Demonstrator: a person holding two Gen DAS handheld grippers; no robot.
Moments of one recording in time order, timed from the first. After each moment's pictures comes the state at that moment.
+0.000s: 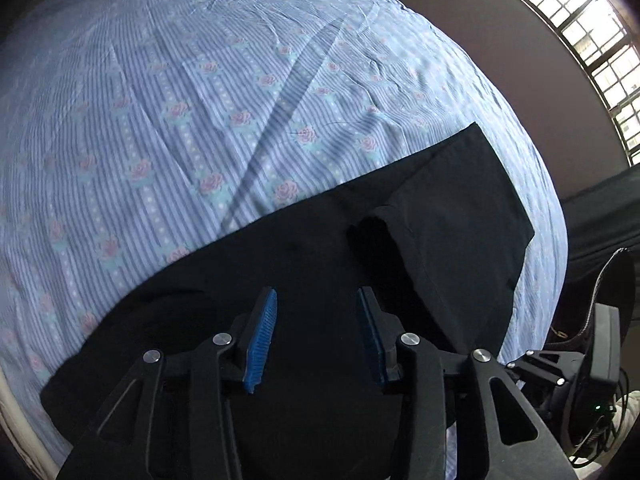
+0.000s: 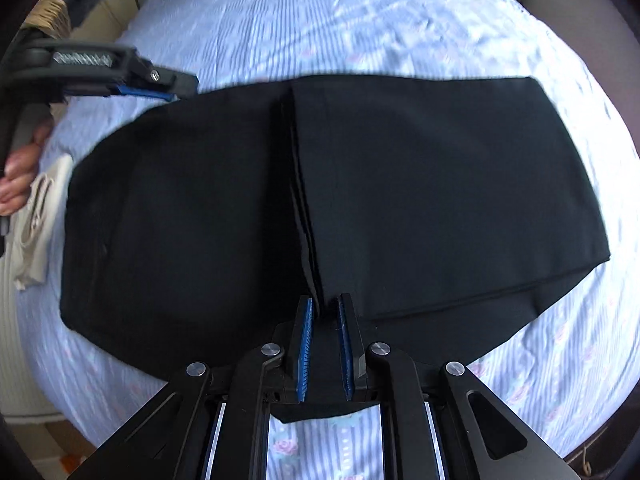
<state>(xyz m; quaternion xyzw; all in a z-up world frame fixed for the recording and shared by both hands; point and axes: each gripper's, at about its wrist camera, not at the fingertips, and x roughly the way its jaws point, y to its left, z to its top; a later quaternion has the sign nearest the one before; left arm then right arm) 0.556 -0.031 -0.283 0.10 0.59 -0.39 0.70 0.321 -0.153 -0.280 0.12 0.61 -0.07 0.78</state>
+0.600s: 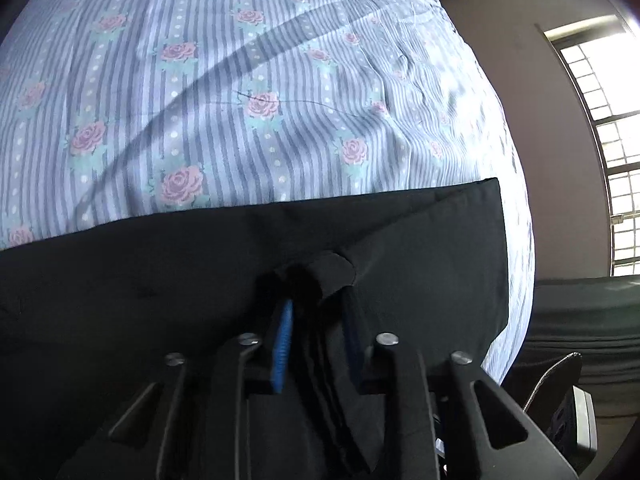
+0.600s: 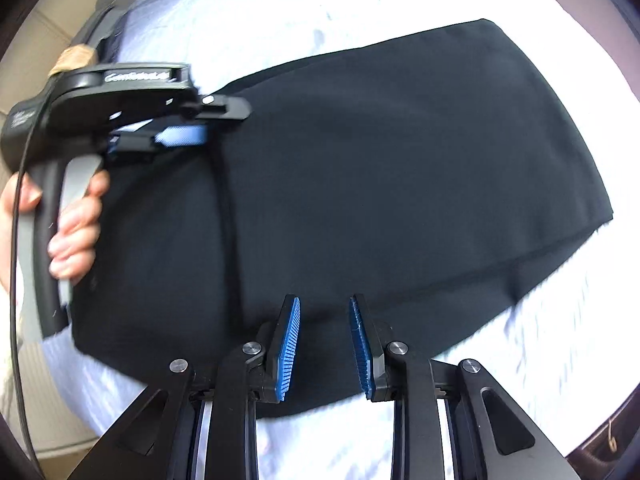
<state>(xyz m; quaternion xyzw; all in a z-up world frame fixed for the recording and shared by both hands) 0.568 -0.113 -0.344 -0.05 0.65 -0.34 0.67 0.302 -0.229 -0.289 0.20 0.62 -0.10 0.75</state>
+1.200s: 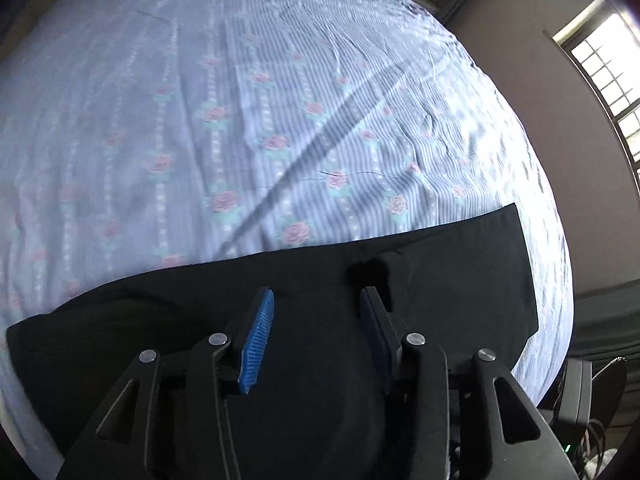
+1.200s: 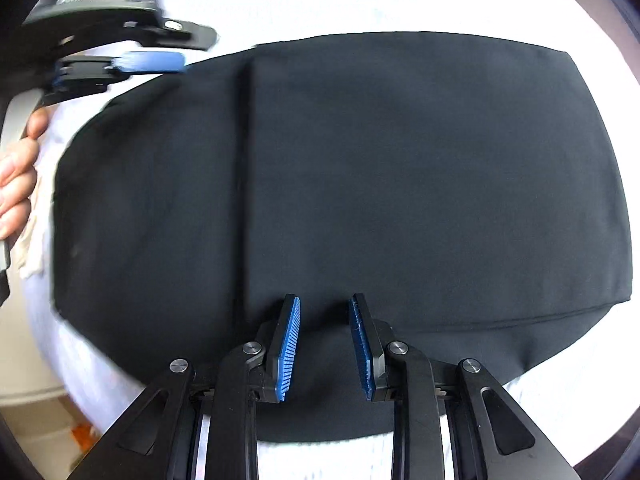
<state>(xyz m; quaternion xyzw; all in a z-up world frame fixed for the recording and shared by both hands) 0.564 -0.047 -0.267 0.01 0.58 -0.27 0.77 0.327 -0.188 -0.308 0.15 0.66 -0.01 0.73</state>
